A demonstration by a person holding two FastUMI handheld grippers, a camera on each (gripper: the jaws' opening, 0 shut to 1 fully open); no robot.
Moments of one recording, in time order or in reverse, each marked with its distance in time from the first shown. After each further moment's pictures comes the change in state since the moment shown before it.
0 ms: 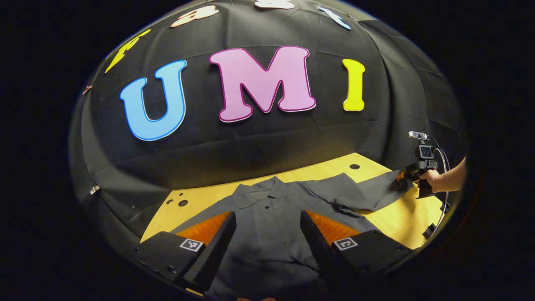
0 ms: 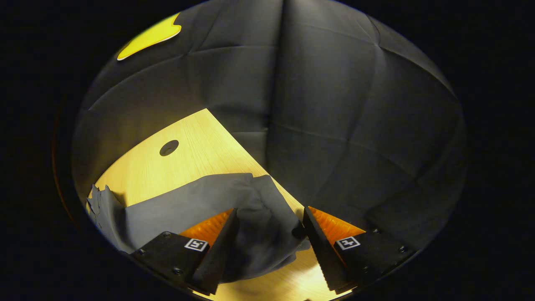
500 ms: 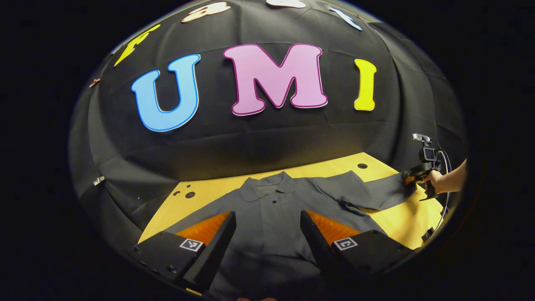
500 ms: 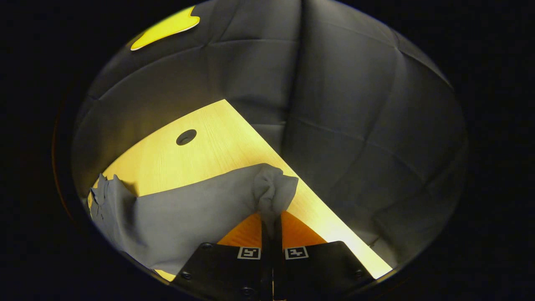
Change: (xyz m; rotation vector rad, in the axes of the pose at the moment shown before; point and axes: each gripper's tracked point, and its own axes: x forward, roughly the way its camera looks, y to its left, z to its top) left arm -0.009 0.018 -0.014 -0.054 0.026 0.053; right arm -0.008 0.022 -0.005 -0.011 0.057 0.093
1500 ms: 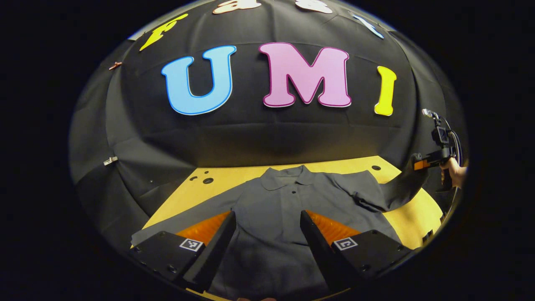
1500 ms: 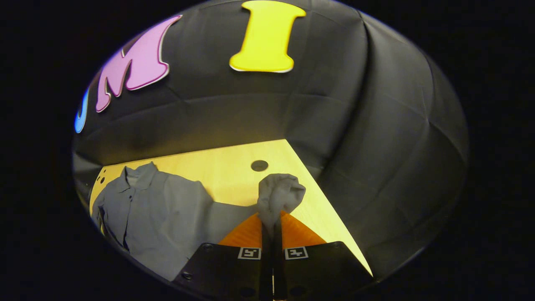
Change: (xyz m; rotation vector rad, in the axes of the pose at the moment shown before) left arm -0.033 0.064 -0.030 -0.086 0.014 0.101; right arm -0.157 0.090 0.062 -0.321 -0.245 0.198
